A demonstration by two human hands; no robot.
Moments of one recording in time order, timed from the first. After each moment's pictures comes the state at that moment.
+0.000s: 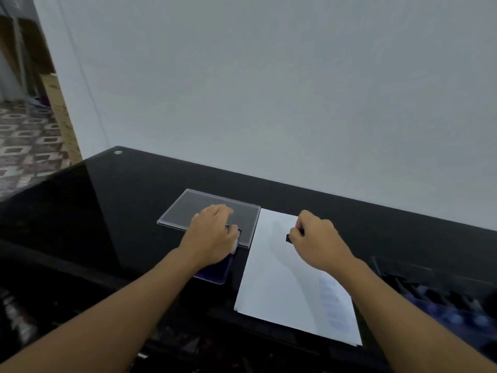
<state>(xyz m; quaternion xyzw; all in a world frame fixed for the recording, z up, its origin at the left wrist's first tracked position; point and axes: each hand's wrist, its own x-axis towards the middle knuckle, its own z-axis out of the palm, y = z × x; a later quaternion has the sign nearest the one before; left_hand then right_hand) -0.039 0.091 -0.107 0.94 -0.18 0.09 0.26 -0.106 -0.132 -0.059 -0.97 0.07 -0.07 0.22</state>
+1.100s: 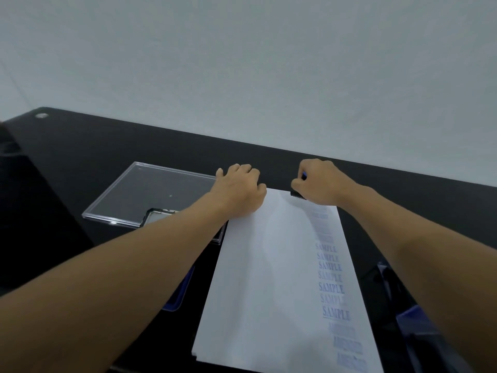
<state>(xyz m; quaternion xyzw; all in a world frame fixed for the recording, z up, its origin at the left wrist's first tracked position) 0.092 -0.042 -0.147 0.95 -0.25 0.00 0.16 0.033 -0.222 -0.087 -0.98 0.07 0.01 0.17</state>
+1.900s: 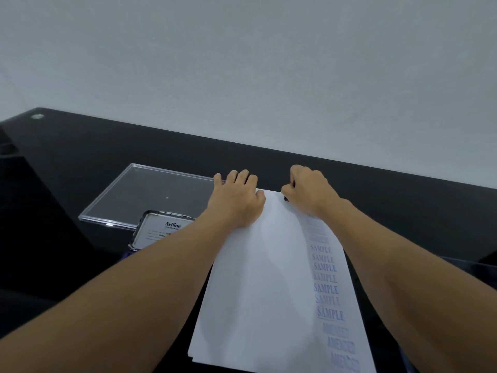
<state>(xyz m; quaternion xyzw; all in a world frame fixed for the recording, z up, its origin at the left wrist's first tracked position) 0.085 -0.049 -0.171 0.96 -0.24 0.06 0.12 0.042 -0.216 -0.120 -0.97 0.11 -0.04 0.20</state>
